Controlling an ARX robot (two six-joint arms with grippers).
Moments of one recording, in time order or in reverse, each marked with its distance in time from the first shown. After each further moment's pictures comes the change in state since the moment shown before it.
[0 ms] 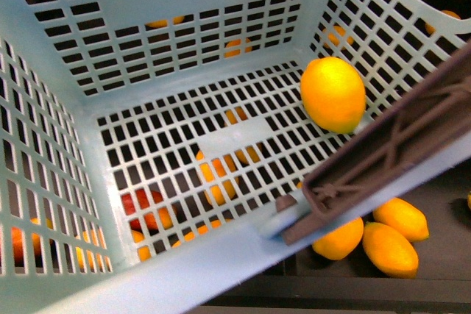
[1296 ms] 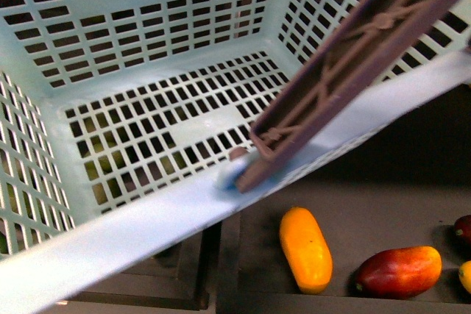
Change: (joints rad) left arm 0.028 -0.002 0.002 0.000 -0.052 0.019; right arm 0.001 0.000 -0.002 -0.001 -0.006 0.000
